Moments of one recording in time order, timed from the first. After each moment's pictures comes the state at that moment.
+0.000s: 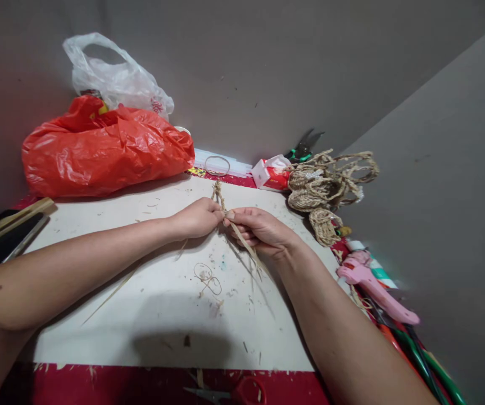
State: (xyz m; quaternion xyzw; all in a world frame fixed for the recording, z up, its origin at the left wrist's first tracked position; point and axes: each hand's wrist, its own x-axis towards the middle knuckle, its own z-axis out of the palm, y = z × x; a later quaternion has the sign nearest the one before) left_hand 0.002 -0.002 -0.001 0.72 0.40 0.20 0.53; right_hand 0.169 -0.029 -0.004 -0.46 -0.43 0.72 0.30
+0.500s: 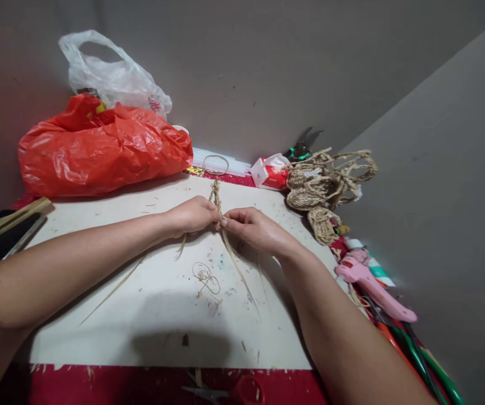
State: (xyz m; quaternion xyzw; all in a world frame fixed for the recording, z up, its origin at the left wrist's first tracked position) left_hand 0.001 0.003 -0.002 0.67 0.43 0.15 0.58; right_hand 0.165 -0.034 0.000 -0.55 -0.66 0.46 0.23
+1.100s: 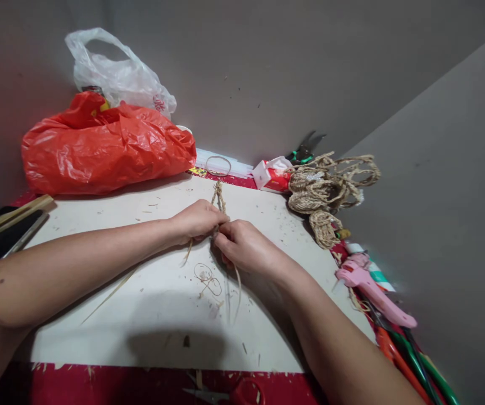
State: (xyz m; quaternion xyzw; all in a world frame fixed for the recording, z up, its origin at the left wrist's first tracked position) left_hand 0.004 -0.007 -0.004 0.62 0.42 0.20 0.63; right_hand 0.130 -0.059 0.007 -0.59 -0.73 0.31 0.16
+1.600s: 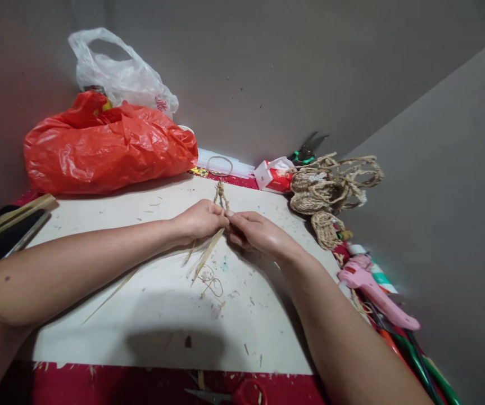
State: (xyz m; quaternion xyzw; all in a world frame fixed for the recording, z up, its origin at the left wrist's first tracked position) left_hand 0.005 -0.010 -0.001 0.60 0.38 0.22 0.67; right_hand 0.157 -0.036 0.003 -0.59 -0.59 0.50 0.24
